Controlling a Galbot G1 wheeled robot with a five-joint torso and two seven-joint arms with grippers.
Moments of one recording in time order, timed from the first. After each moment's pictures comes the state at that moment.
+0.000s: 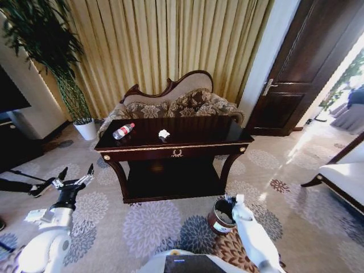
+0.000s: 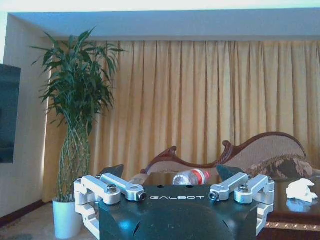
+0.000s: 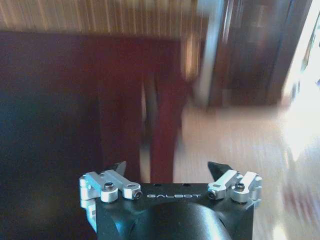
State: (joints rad) left arm 1.70 -1.24 -0.99 -2.18 -0.55 -0.02 0.02; right arm -1.09 1.28 0.64 1.35 0.25 -0.11 0.12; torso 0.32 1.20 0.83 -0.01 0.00
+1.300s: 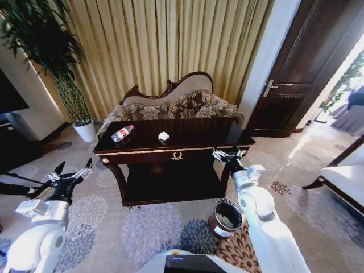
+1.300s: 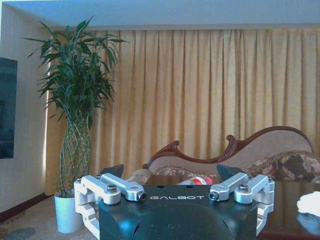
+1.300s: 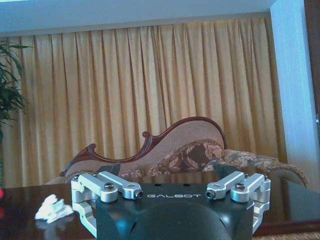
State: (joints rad) left arm 1.67 -1.20 -1.05 -2.30 -0.60 0.19 -0.06; right arm -1.26 1.27 0.54 2.16 0.41 -0.32 0.12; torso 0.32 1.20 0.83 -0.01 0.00
